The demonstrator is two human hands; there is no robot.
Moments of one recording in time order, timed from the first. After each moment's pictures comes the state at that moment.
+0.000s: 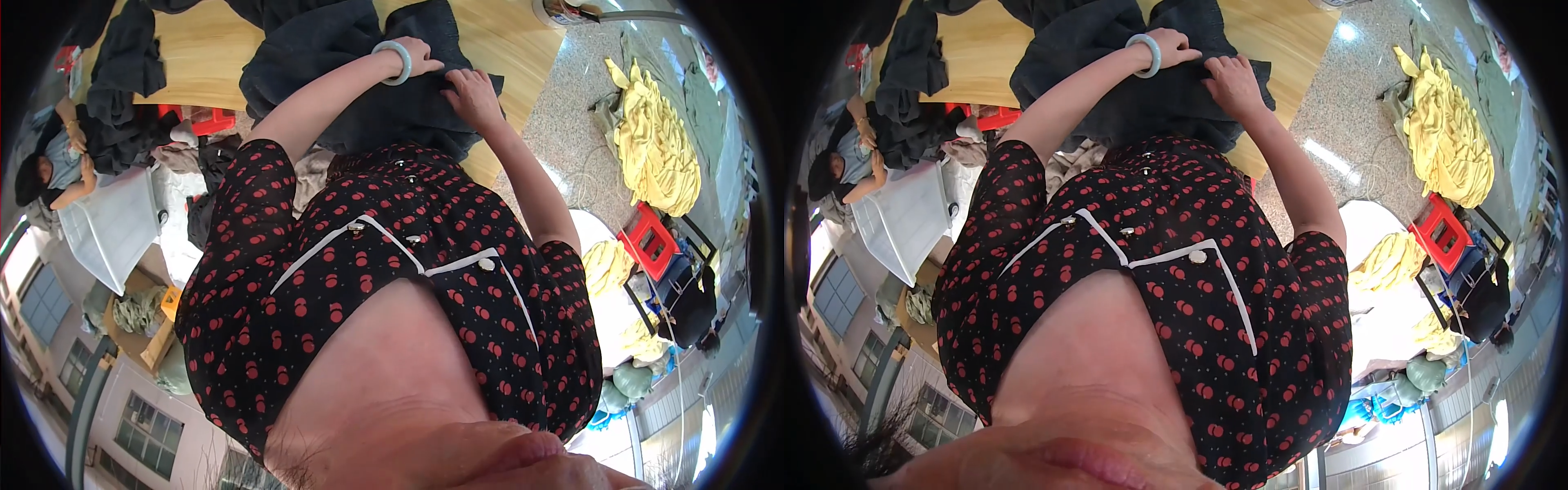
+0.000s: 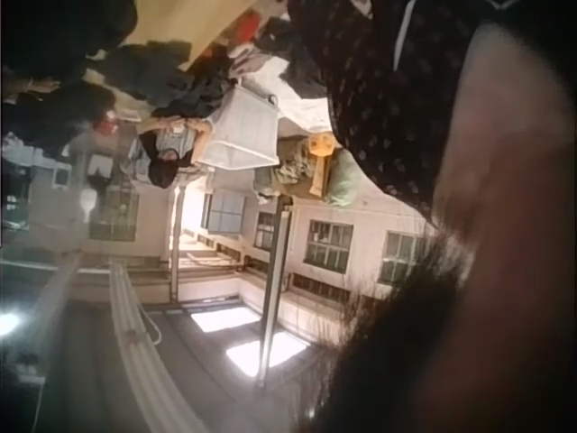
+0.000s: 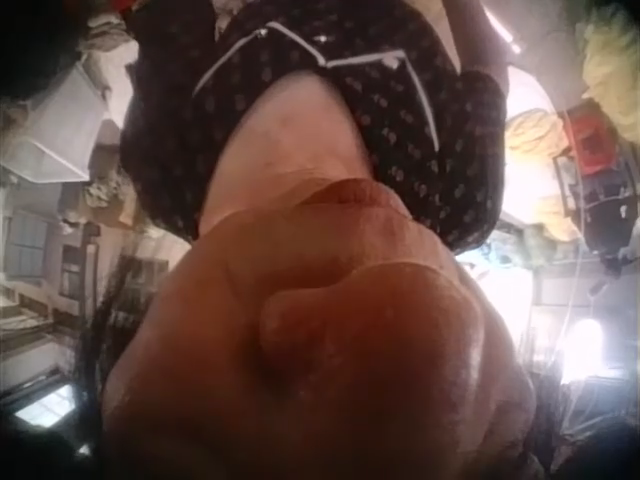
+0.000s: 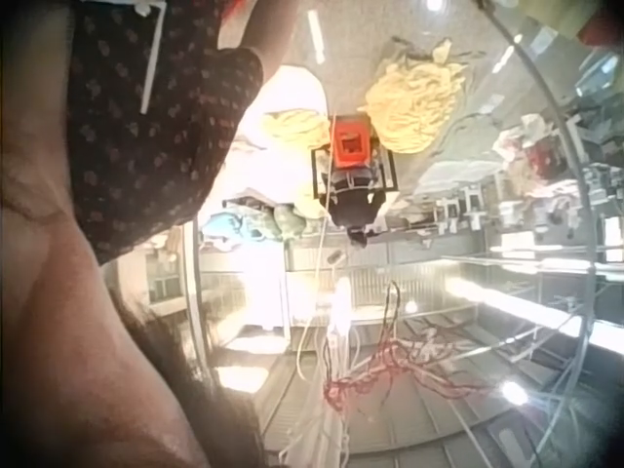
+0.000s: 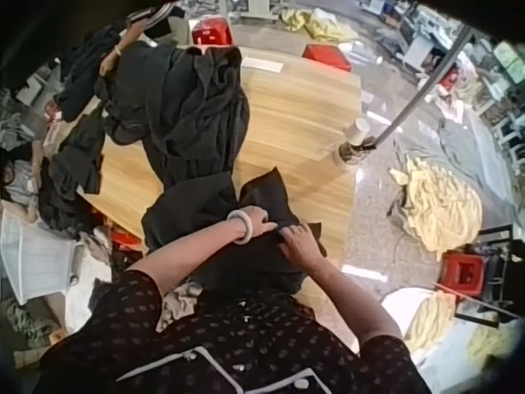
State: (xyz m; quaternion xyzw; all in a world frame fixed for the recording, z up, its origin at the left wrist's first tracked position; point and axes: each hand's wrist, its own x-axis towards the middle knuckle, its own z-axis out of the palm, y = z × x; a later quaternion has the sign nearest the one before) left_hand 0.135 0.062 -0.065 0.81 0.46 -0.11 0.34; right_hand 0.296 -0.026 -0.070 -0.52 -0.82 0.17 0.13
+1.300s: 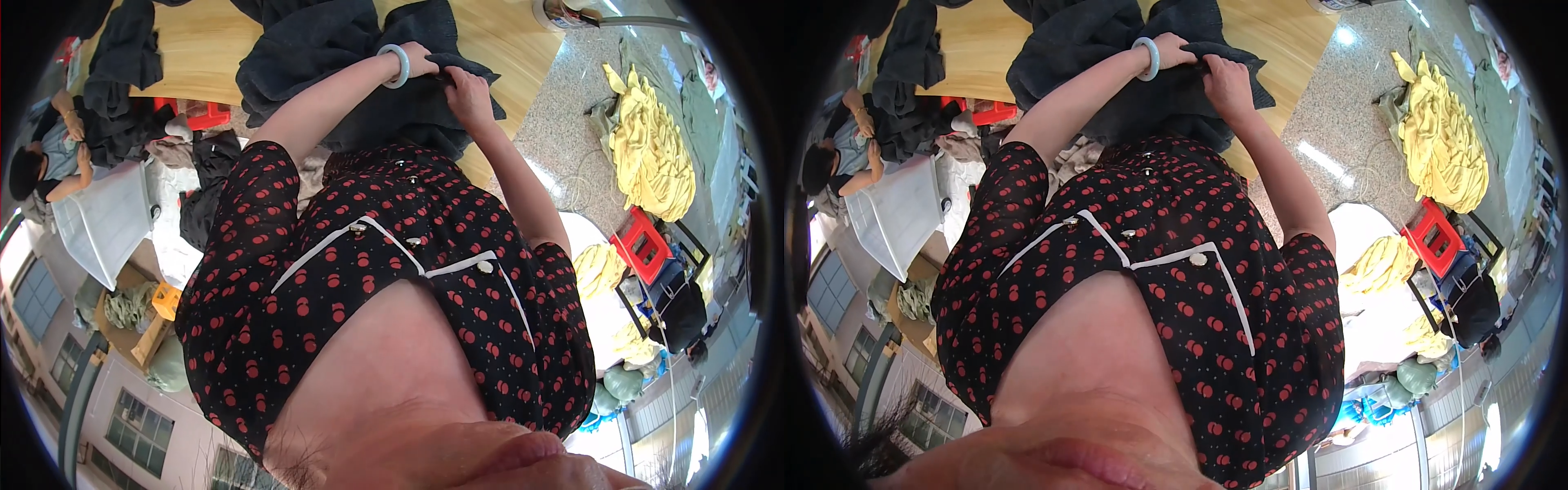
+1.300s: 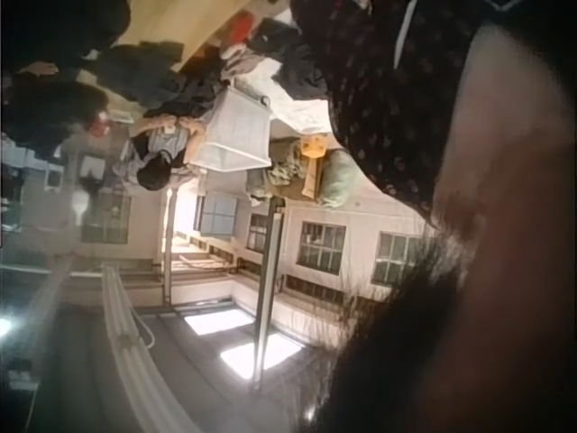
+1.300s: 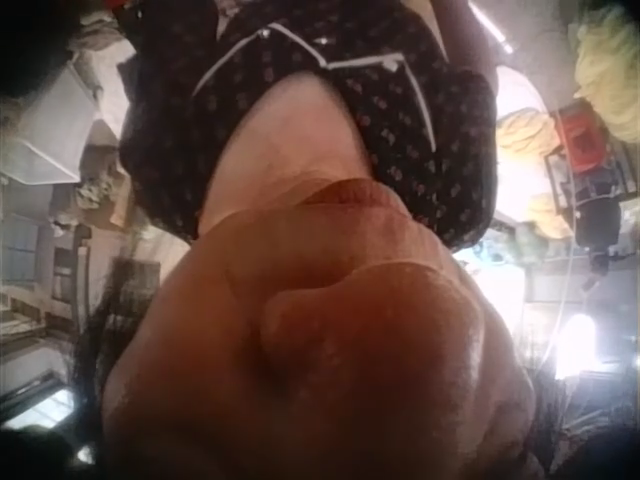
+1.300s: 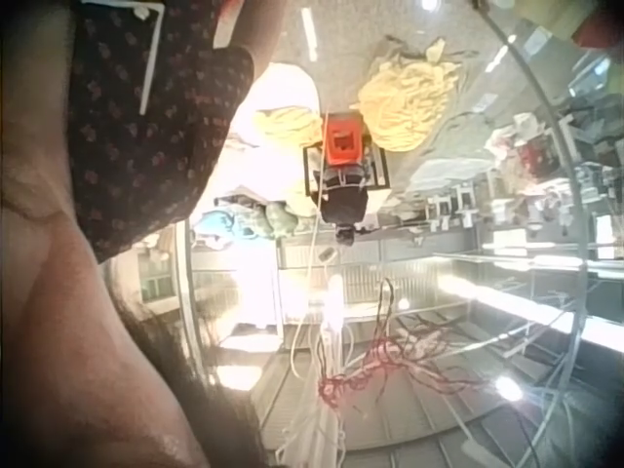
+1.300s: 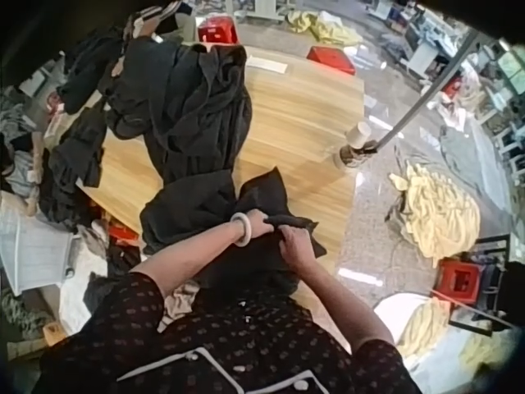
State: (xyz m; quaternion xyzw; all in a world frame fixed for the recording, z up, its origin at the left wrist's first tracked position) left_hand 0.141 0.053 -0.078 0.71 0.50 -0.06 0.49; right_hand 0.288 -0.031 -0.072 -0.59 -0.74 0.23 0.23
